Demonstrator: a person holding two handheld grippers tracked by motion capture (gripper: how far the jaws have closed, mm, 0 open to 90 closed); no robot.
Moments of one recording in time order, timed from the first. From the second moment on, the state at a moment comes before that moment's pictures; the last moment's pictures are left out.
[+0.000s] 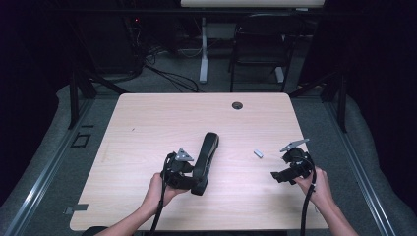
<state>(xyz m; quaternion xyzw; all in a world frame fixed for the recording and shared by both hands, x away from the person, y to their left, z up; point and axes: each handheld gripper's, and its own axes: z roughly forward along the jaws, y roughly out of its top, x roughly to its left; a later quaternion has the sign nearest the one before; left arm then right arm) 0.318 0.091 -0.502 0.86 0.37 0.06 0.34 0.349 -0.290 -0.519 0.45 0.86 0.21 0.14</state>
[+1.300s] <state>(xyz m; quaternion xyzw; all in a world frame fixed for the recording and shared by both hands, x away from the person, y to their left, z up) 0.347 0.138 -0.489 0.84 0.37 0.05 0.38 0.348 -0.209 -0.494 0.43 0.85 0.30 0.06</state>
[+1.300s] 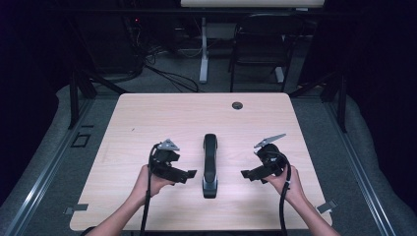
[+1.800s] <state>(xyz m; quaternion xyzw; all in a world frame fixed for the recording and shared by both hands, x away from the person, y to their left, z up) 0.390 0.182 -0.518 0.82 0.46 0.06 0.34 0.368 -0.127 -0.462 0.40 0.85 0.35 0.05</state>
